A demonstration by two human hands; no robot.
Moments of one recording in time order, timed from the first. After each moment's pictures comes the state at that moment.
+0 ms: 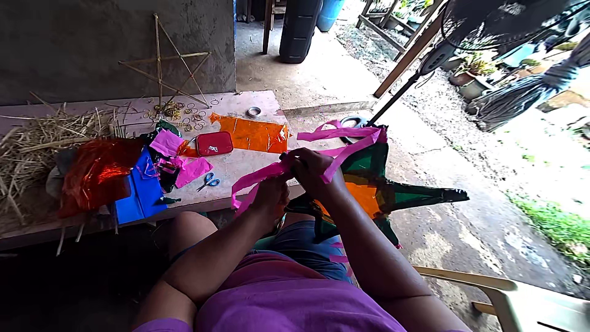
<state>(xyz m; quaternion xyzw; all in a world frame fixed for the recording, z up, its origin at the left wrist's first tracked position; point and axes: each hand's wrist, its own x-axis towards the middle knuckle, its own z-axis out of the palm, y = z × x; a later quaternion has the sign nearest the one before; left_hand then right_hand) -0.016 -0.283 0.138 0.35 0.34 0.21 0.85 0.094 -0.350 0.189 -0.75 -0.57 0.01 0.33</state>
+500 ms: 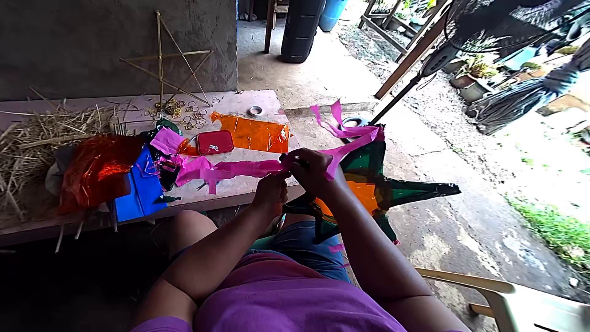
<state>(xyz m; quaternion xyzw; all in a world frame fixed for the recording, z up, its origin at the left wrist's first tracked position) -0.014 -0.280 0.138 0.35 0.35 0.24 0.83 0.101 -0.347 0.187 -0.73 -0.58 0.05 0.35</state>
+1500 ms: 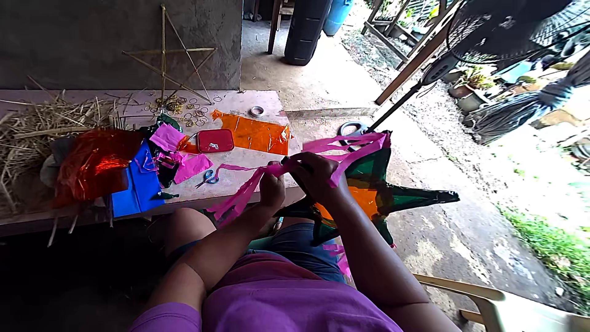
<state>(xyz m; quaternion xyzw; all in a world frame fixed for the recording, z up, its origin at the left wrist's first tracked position) 0.008 -0.271 0.092 0.74 0.35 0.41 0.40 0.094 -0.353 0.189 -0.74 -0.57 0.05 0.36</state>
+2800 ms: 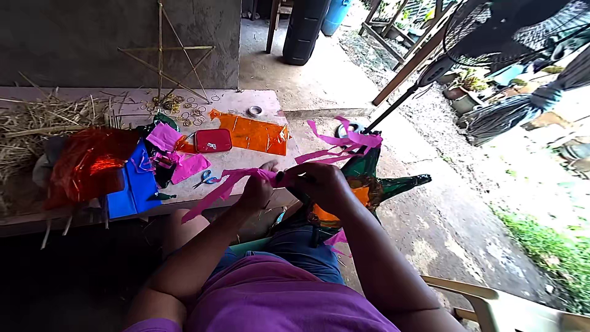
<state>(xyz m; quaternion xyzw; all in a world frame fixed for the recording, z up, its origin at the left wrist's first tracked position) -0.044 -0.244 0.116 0.79 0.24 0.26 0.51 0.092 -0.367 0.206 -0.70 -0.60 0.15 0.35</state>
